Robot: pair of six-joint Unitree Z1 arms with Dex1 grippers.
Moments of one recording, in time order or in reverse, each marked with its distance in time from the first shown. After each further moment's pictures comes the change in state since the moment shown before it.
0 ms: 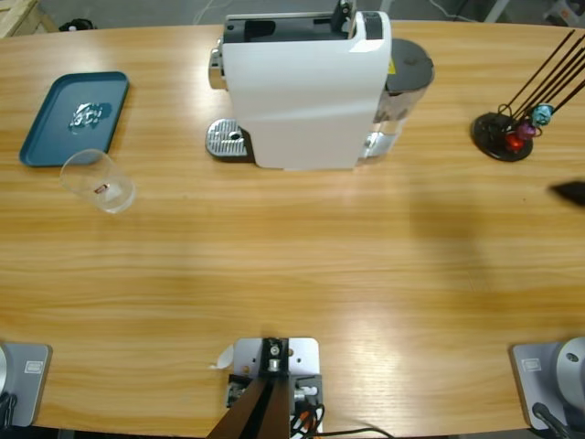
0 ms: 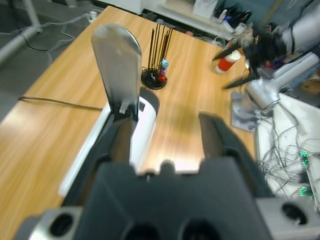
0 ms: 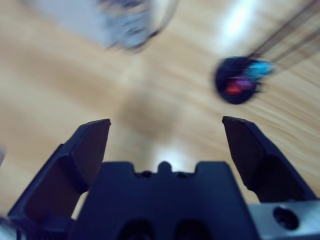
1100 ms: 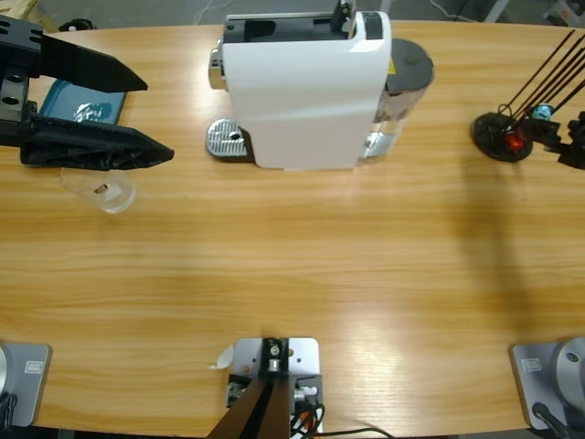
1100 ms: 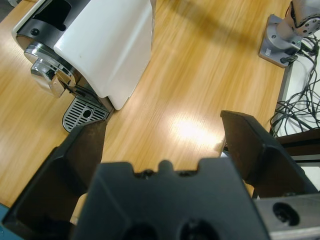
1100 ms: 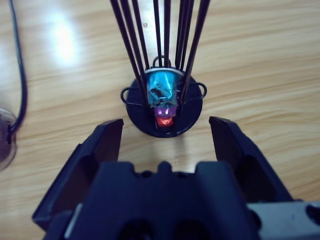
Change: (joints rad) arm 0 -0.124 -0.369 0.519 0.003 0.319 -0.011; arm 1 -0.371 0.447 0.487 -1.014 -0.095 0.169
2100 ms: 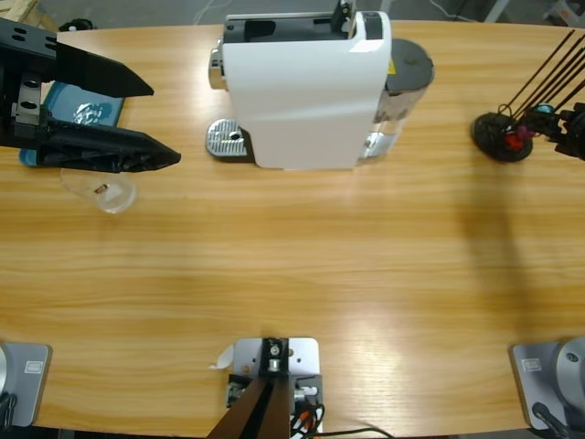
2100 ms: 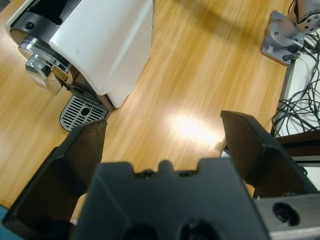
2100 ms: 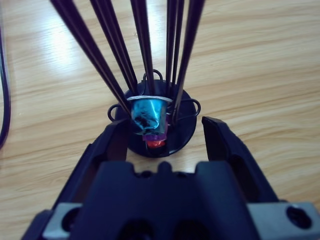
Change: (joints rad) arm 0 0.000 0.017 0.000 0.000 0.001 0.000; arm 1 -0.093 0.086 0.001 -0.118 0.051 -0.074
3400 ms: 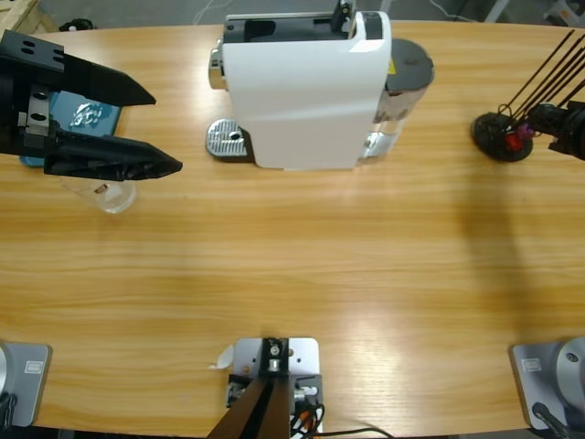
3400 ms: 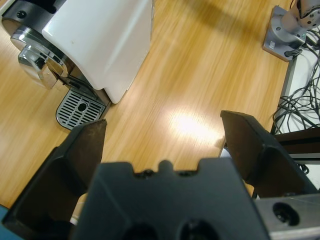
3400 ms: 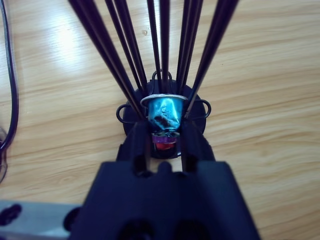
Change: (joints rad) arm 0 0.000 0.006 0.016 0.000 0.000 0.000; arm 1 -0.001 0.019 -0.014 -0.001 0.032 0.000
